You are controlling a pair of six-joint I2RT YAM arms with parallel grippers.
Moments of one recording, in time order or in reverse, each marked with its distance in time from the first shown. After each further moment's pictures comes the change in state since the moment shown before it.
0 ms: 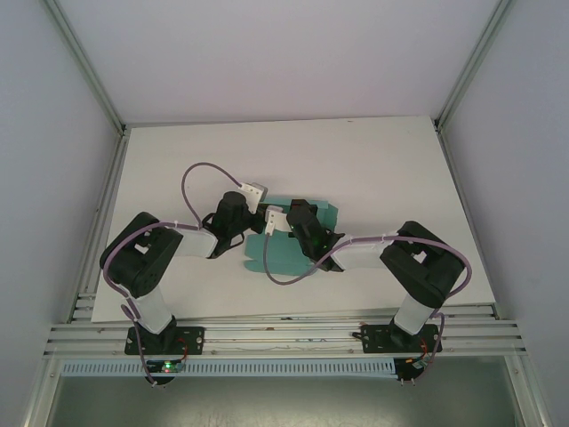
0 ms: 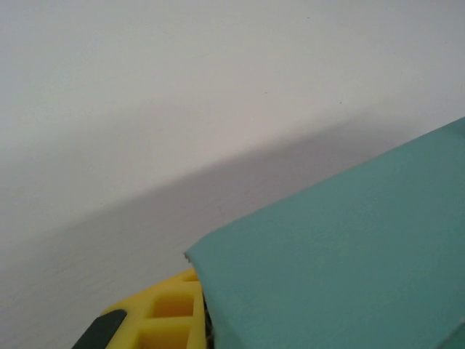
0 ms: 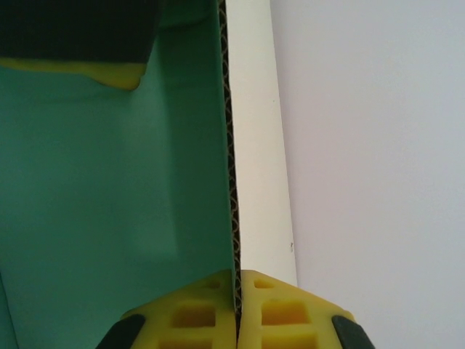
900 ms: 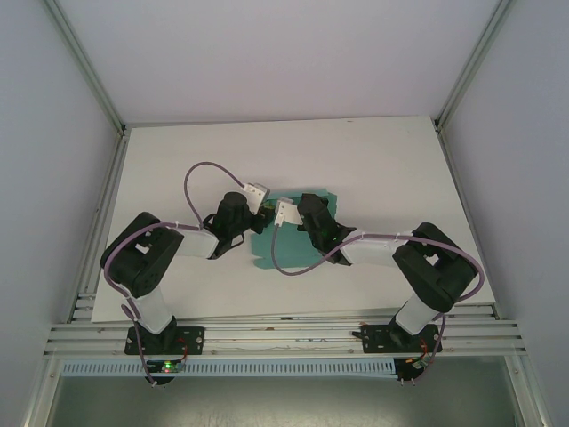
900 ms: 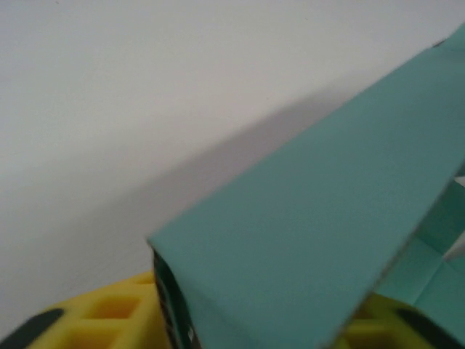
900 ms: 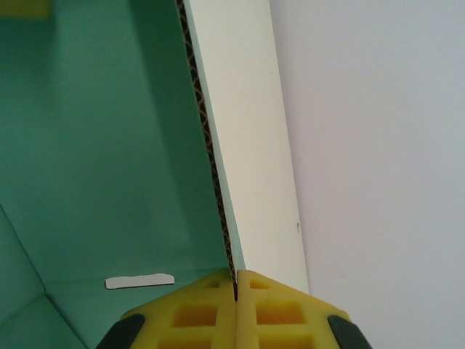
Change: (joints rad) left arm -0.008 -0.001 -0.001 0.006 -0.011 0.080; right arm -0.100 -0.066 -0.002 -0.082 -0.066 0.019
